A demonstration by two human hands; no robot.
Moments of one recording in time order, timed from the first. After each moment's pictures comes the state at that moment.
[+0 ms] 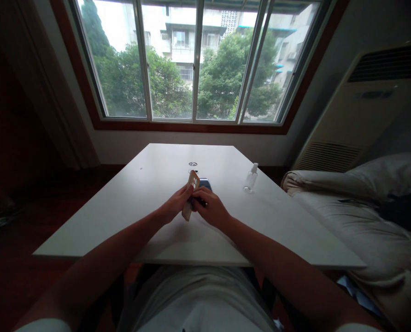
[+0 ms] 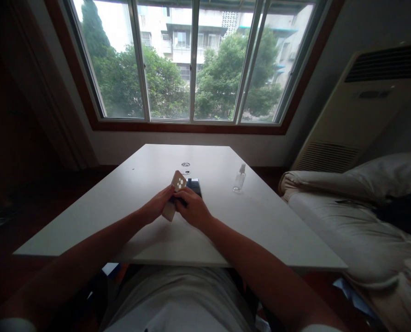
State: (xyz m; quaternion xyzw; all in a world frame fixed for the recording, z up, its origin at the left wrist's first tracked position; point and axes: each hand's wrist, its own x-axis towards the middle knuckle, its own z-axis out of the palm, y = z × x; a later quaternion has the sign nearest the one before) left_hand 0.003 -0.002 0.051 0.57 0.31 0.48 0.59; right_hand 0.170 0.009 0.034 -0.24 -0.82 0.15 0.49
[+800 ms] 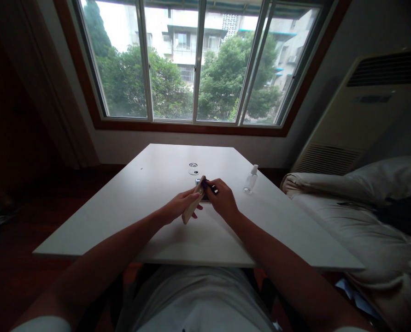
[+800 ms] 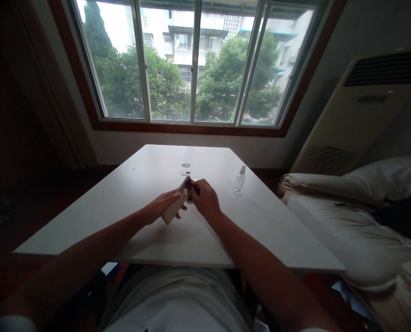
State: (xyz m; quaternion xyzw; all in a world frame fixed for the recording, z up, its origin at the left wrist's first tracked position) left_hand 0.000 -0.006 0.053 0.60 0.31 0.41 0.62; right_hand 0.197 0.038 0.038 -0.40 -0.75 0.07 0.52
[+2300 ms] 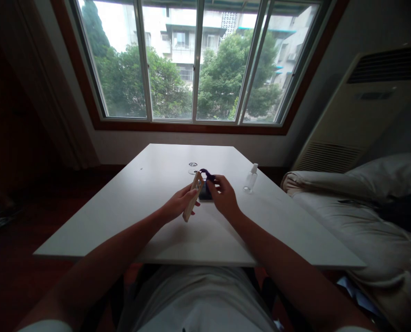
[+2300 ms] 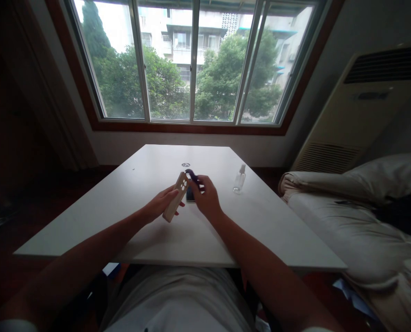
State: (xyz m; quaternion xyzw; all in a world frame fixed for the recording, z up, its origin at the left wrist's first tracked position) left_hand -0.002 -0.002 0.052 0.61 0.36 0.43 0.56; right_hand 0.191 0.033 0.044 -0.38 -0.68 0.20 0.59
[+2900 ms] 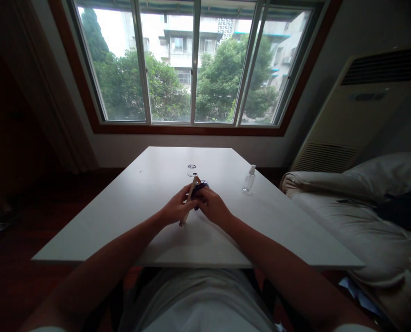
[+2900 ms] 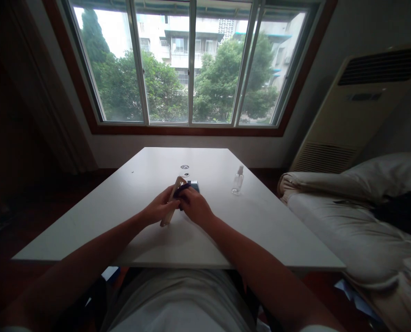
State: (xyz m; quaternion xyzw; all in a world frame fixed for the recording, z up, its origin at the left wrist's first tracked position) left_hand -0.003 -0.001 0.047 0.70 0.28 0.47 0.46; right_hand 0.179 0.020 0.038 -0.32 -0.82 0.15 0.45
